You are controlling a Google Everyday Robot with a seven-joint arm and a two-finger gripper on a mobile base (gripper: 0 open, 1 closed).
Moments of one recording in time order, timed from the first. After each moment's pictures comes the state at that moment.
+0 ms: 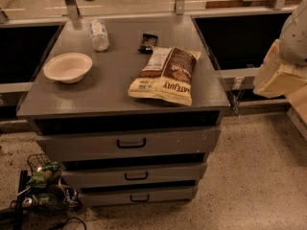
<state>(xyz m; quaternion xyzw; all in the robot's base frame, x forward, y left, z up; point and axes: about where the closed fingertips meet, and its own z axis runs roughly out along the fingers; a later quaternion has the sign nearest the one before) 0.438 -0.217 0.976 -0.60 0.78 -0.03 0.16</state>
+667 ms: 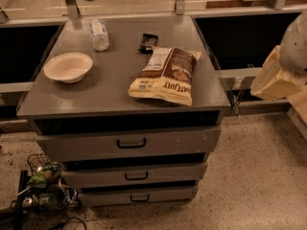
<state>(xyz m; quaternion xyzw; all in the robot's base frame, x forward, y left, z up) 0.432 -0.213 0.972 -0.59 0.78 -0.03 0.19</state>
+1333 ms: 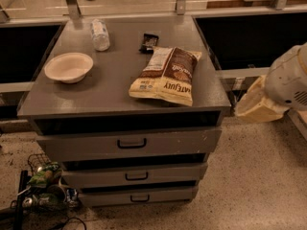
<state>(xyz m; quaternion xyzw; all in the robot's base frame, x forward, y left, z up) 0.428 -0.199 0.916 -0.58 0.78 0.04 0.22</state>
